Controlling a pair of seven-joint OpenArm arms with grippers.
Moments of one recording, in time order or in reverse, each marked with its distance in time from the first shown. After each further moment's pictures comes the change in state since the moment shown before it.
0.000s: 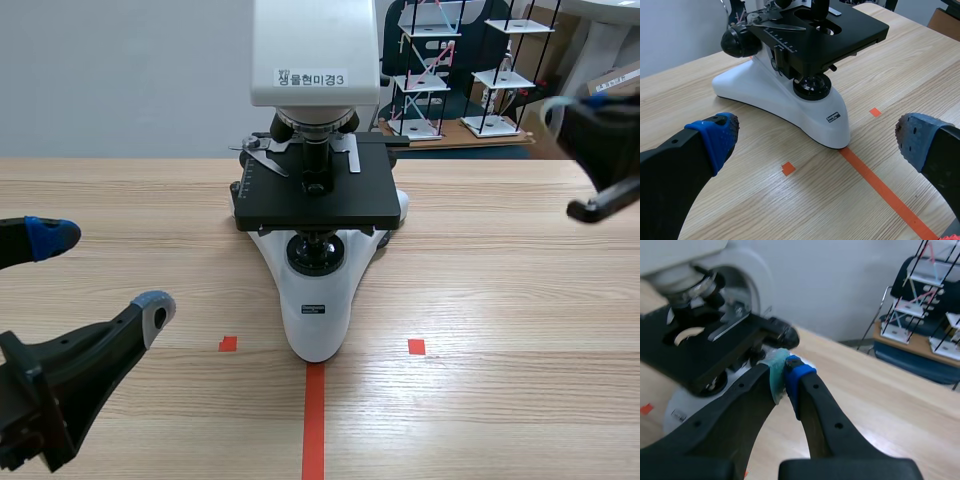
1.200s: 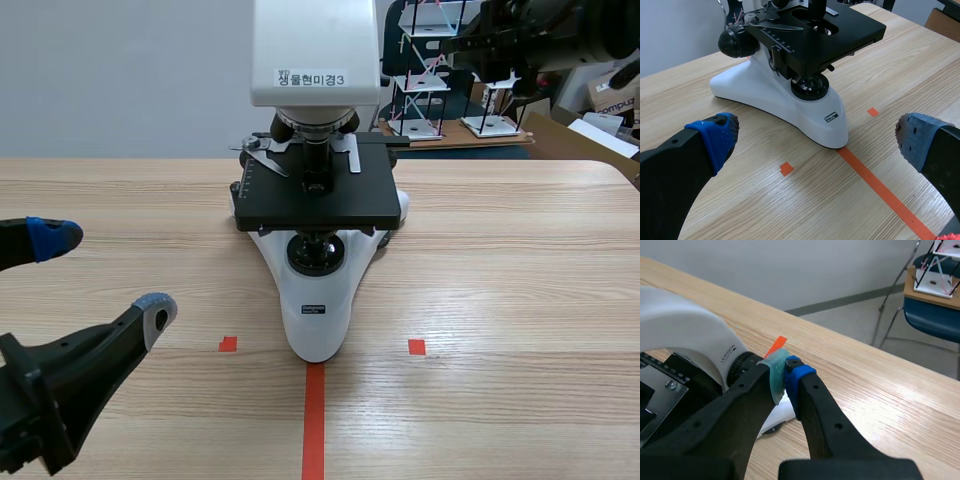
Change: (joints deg) left arm 0.0 0.0 0.0 0.0 0.0 -0.6 0.0; right arm 55.1 -9.5 -22.7 -37.4 7.9 -1.2 -34.8
